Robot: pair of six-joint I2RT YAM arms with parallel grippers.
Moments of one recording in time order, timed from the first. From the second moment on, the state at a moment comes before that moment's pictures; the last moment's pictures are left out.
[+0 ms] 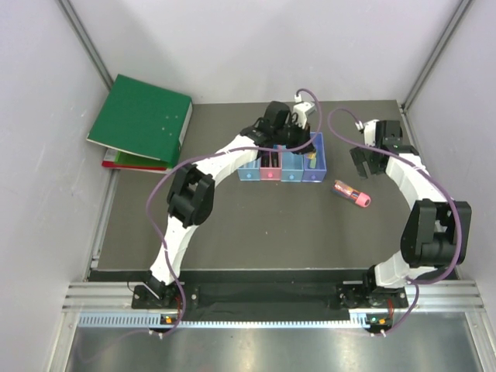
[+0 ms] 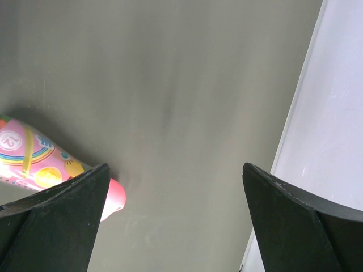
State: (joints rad) left arm -0.66 2.28 2.01 -0.20 0.53 -0.17; right arm -0.03 1.54 1.15 -0.53 0.18 -0.39
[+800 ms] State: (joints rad) left arm -0.69 2.38 2.03 -0.16 0.42 -0.09; right arm -0.06 1.28 0.96 -0.62 -0.07 -0.68
